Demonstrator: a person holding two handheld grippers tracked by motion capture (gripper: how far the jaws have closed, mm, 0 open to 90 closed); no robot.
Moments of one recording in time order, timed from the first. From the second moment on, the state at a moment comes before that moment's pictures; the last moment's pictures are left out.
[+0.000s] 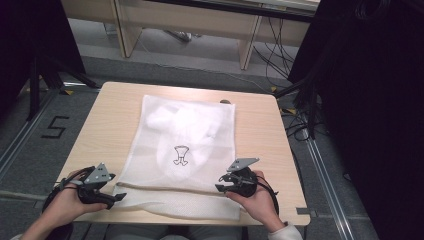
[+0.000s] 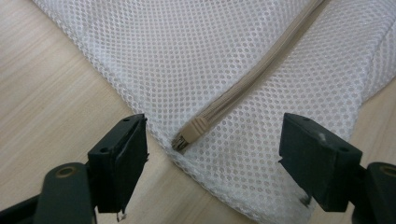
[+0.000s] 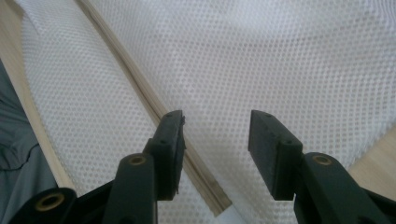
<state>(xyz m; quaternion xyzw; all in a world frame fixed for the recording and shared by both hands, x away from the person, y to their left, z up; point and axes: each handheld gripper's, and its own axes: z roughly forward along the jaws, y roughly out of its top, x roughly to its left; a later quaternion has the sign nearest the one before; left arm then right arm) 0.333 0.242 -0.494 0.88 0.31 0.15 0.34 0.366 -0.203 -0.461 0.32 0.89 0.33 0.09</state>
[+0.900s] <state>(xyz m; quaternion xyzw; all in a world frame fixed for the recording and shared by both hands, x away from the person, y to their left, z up) 0.339 0.248 -0.498 0.88 0.30 0.13 0.34 0.376 -0.104 -0.448 0.22 0.90 0.37 0.08</state>
